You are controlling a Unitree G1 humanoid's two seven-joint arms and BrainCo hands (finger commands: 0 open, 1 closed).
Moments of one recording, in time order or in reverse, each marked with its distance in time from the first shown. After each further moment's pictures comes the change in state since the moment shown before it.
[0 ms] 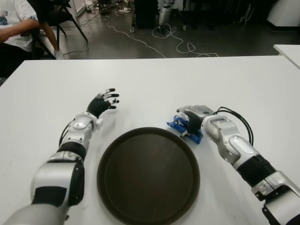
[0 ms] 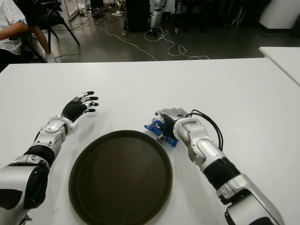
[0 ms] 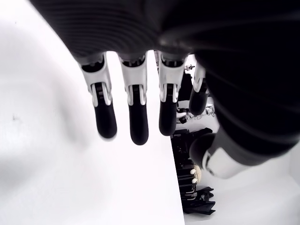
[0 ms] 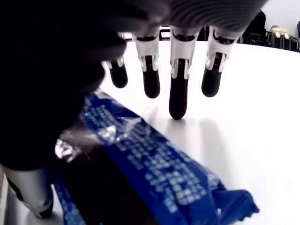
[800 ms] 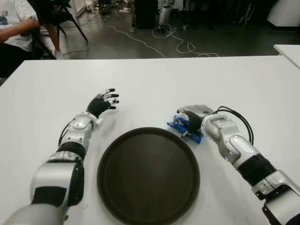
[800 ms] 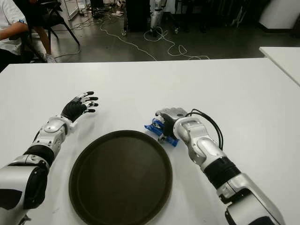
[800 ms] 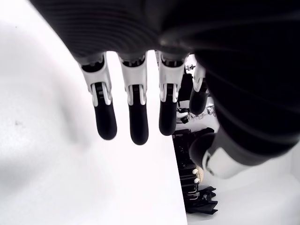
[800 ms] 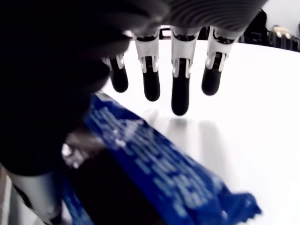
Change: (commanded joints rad) left arm 0.003 0.002 -0.015 -0.004 0.005 -0.010 0.009; right arm -0.002 -0.017 0.011 0.032 -0.009 -0.077 -0.068
